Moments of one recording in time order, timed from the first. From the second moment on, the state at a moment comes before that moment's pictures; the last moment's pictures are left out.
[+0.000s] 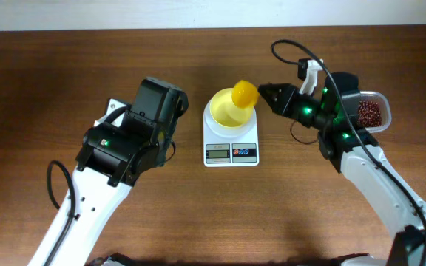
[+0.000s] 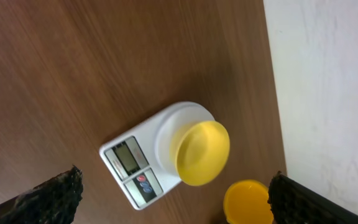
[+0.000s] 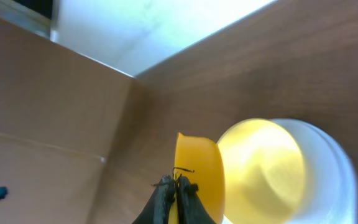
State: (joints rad) left arm -0.45 1.32 1.45 -1.12 -0.26 -1.61; right arm 0.17 1.49 0.92 0.17 -0.66 0.73
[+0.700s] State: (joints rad) left arm -0.45 1.32 1.45 -1.14 -0.33 -1.61; right arm 0.17 1.24 1.19 -0.76 0.49 0.35
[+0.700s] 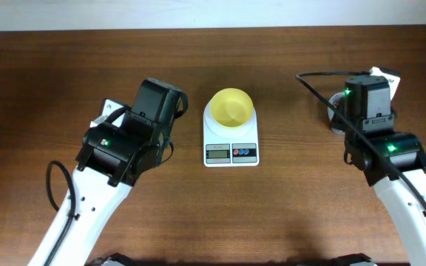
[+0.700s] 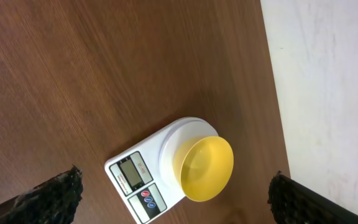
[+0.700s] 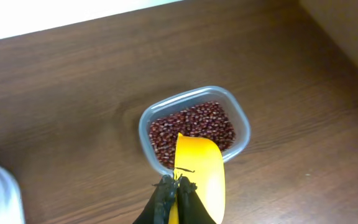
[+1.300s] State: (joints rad) left arm -0.48 1.50 1.45 -1.00 -0.14 -1.14; right arm 0.17 1.24 1.19 -0.71 0.39 0.36
